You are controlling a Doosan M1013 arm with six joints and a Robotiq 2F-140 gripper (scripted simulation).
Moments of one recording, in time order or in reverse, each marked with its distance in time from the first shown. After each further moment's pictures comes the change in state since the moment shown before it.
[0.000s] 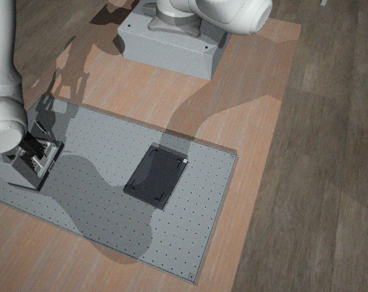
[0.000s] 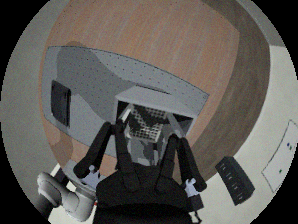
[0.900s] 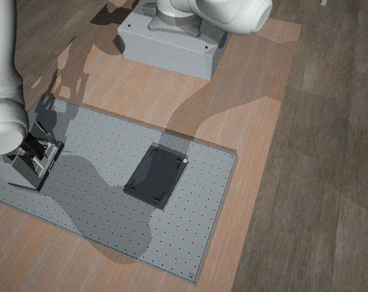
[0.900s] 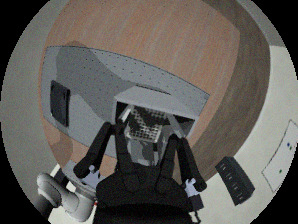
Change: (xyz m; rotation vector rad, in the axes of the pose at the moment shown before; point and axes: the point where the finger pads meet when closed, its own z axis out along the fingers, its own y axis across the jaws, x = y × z) arm 0.000 0.000 0.004 0.000 0.000 0.000
